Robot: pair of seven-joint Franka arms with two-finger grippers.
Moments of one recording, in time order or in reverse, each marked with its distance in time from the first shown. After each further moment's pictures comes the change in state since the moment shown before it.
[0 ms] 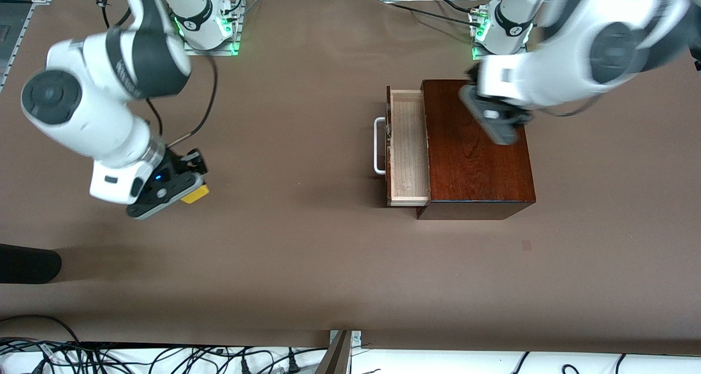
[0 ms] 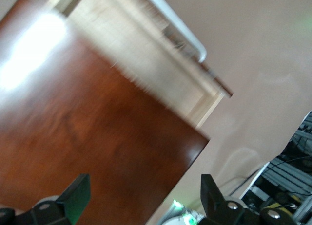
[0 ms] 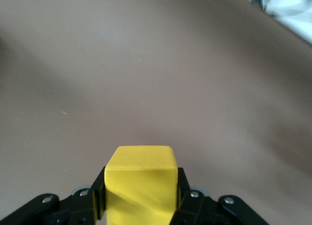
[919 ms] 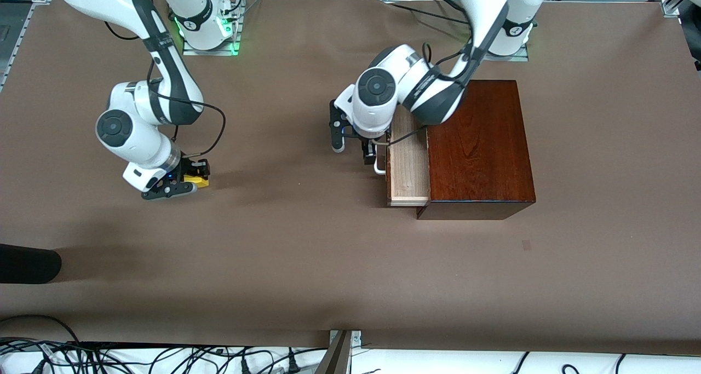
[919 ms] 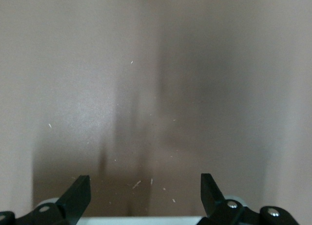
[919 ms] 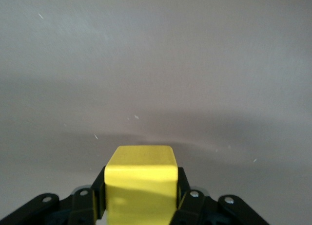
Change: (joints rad) left arm -0.328 0.402 -0.010 0.005 0.178 0.594 0.256; right arm -0.068 -0.031 0.007 -0.641 0.008 0.574 0.281
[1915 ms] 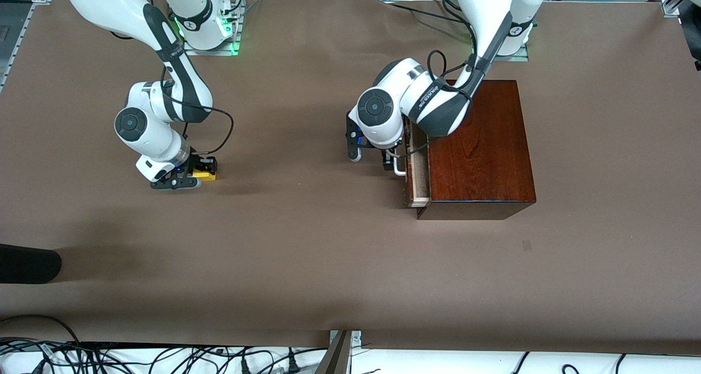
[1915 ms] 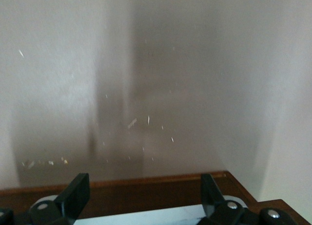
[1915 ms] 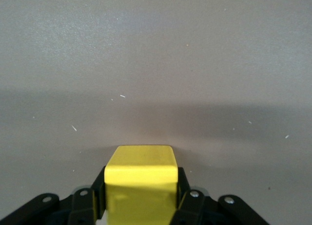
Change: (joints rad) left arm 0.045 0.010 0.025 0.040 0.069 -0.247 0.029; right arm -0.001 0.036 0.001 -0.094 0.048 0.135 0.047
